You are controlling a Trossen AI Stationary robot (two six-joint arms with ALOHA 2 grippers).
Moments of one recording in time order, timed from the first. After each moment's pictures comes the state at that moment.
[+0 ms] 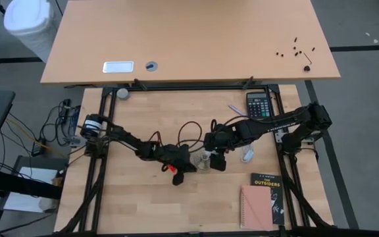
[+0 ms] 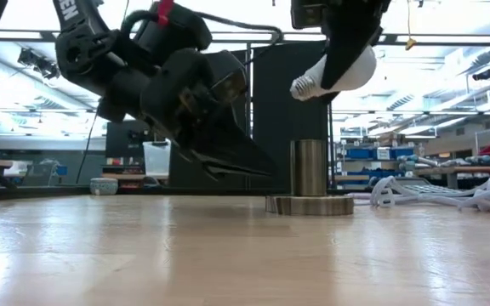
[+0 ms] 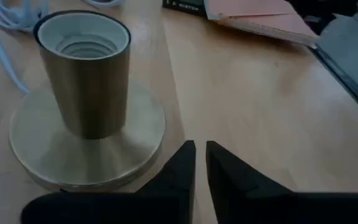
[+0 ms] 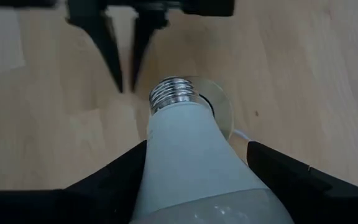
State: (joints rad) left arm -0.15 1.90 0.78 0.67 0.10 -0.22; right arm 0.16 1.62 1.33 -0.88 0.08 0.38
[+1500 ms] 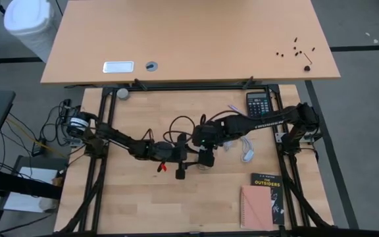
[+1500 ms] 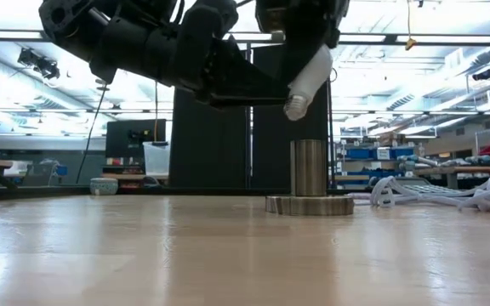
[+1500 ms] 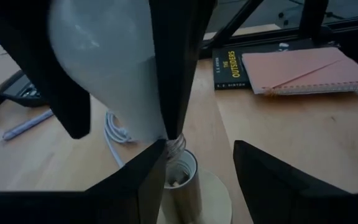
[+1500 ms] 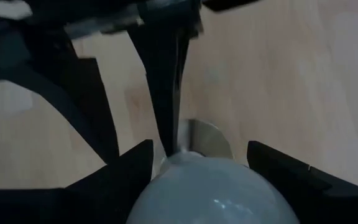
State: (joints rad) left arm -0.18 1.74 0.78 0.70 -0.19 0.07; right arm 0.09 1.76 1.51 -0.88 0.03 0.34
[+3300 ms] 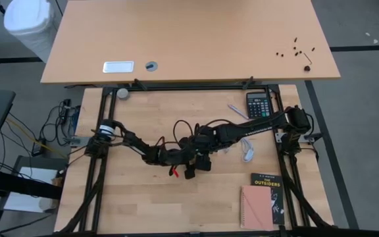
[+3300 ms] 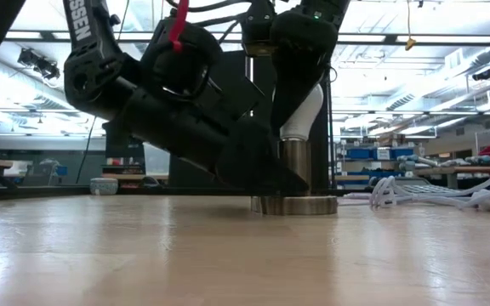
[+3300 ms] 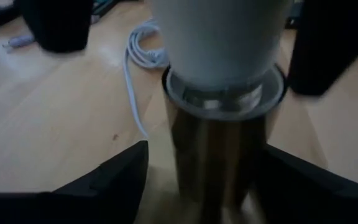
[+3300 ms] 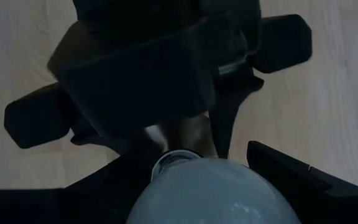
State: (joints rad) left arm -0.17 2.07 0.85 0.84 -0.35 -0.09; right arm 0.12 1.86 1.47 -0.78 0.11 0.23
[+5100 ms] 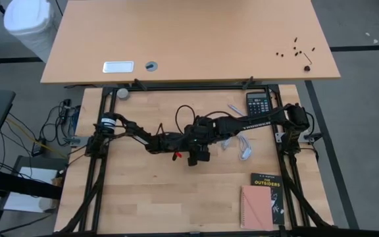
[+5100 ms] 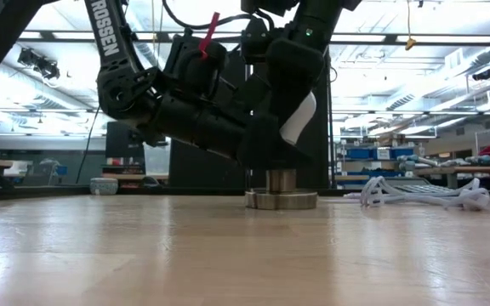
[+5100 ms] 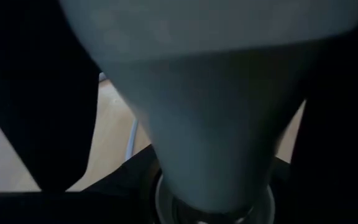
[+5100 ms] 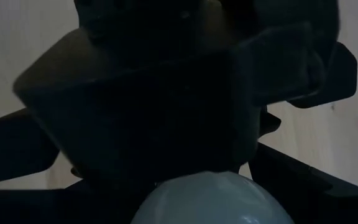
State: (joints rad) left arm -0.01 2.07 0.87 0.97 -0.16 0.09; right arm 0.03 1.86 1.47 -0.78 0.18 0.12
